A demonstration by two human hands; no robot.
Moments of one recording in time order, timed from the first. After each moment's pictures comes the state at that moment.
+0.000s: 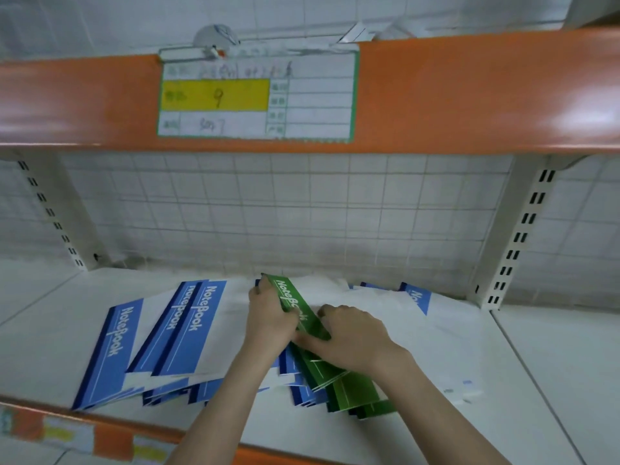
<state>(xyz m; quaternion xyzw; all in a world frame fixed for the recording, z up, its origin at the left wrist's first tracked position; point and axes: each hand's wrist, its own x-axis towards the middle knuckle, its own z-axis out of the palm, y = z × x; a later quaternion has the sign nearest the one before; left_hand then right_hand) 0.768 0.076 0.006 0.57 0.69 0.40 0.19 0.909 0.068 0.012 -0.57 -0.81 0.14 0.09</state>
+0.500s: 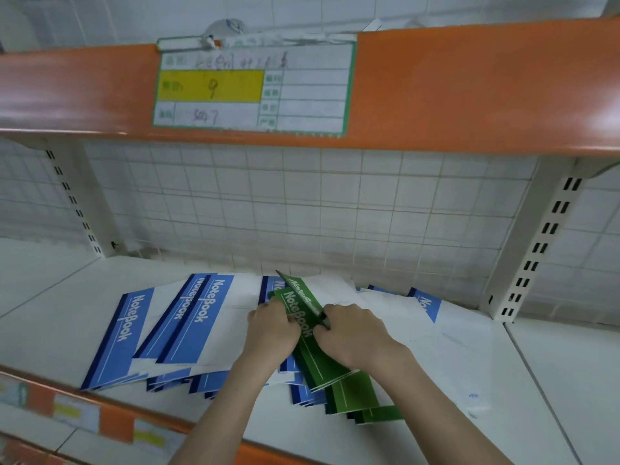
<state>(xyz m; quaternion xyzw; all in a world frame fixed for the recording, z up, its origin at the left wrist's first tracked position) 0.768 0.068 -0.006 0.60 0.73 0.27 0.17 0.908 0.071 0.024 -0.55 -0.81 0.18 0.08</state>
